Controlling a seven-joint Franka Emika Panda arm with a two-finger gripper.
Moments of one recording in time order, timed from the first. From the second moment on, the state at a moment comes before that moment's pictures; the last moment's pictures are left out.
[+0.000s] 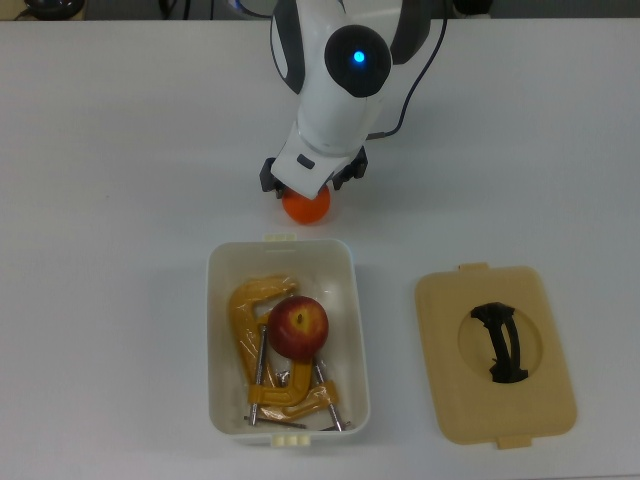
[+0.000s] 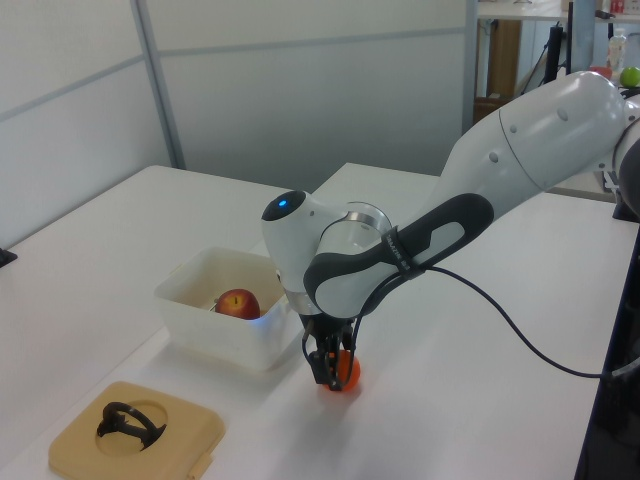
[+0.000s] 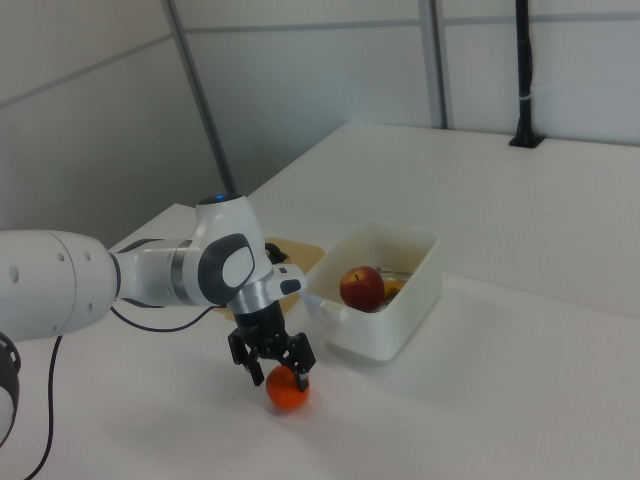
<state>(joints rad) -0.01 0.35 0.21 -1.84 -0.22 2.04 0.08</state>
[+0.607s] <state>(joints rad) -0.01 0.32 0.20 -1.76 -0.22 2.07 0.08</state>
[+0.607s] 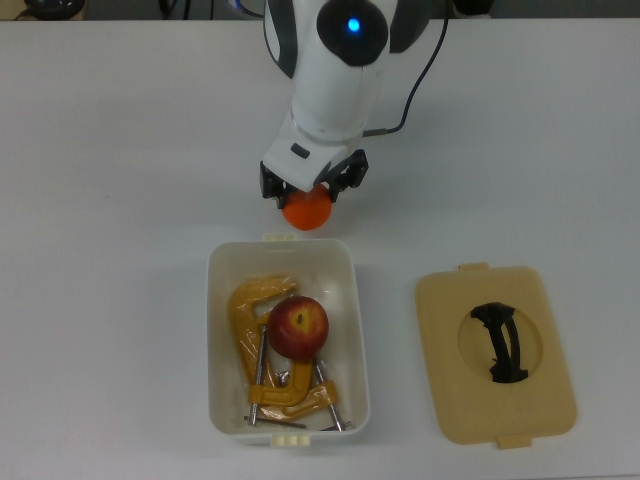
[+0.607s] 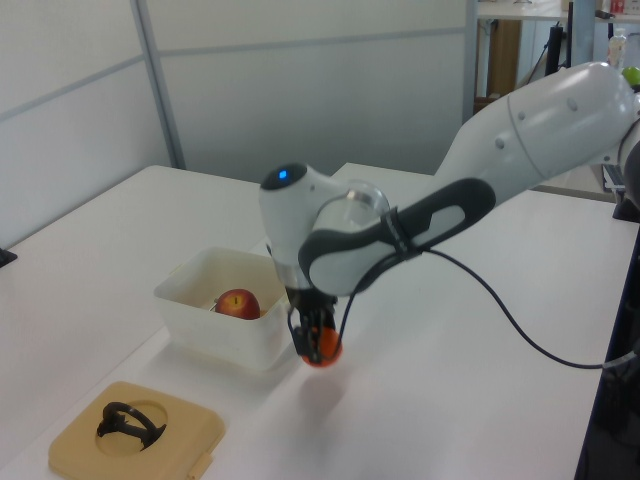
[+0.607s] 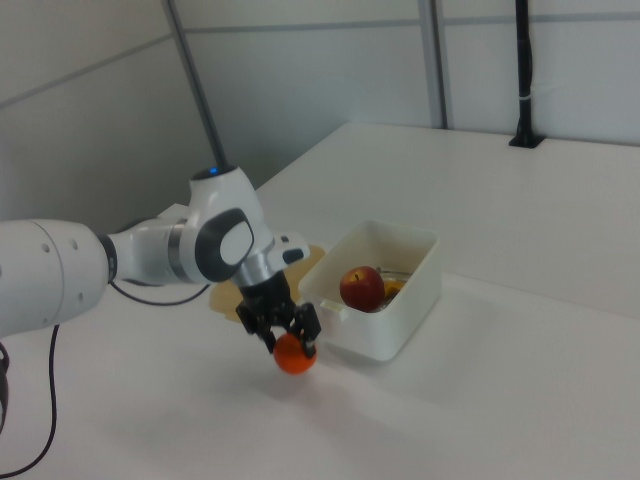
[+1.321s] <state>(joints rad) -0.06 0.35 0.18 -1.54 -0.27 2.34 0.33</state>
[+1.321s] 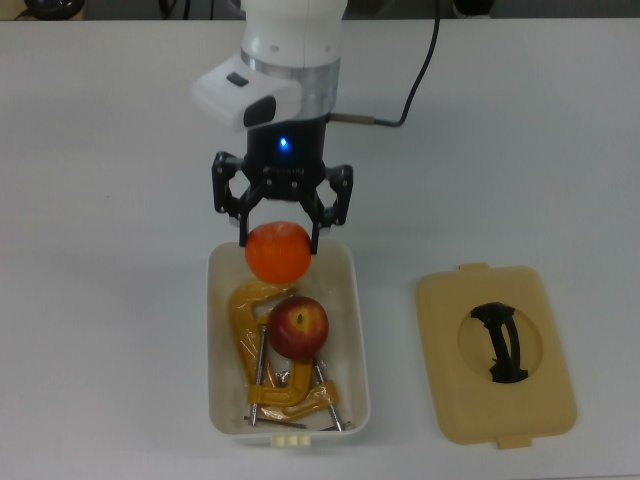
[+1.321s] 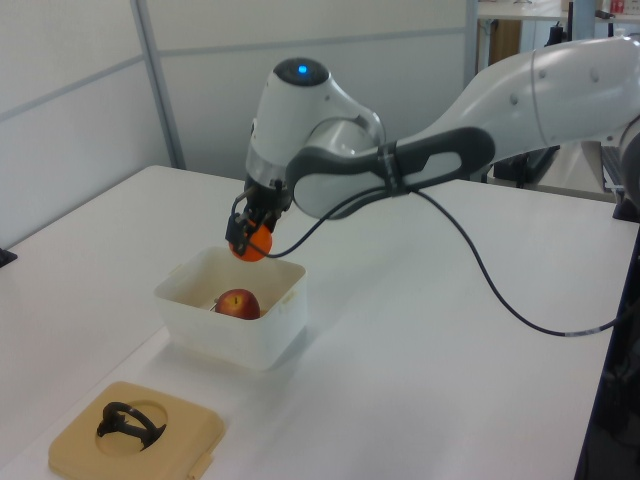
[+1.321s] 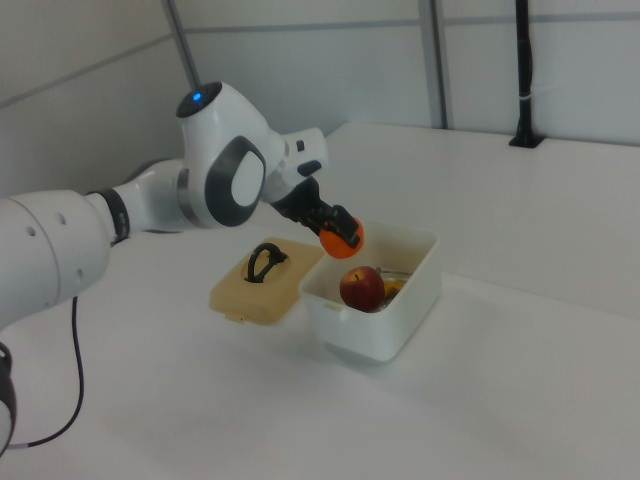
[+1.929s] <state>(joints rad) -0.06 0.34 0.18 -1.52 -0.28 2.15 0.36</state>
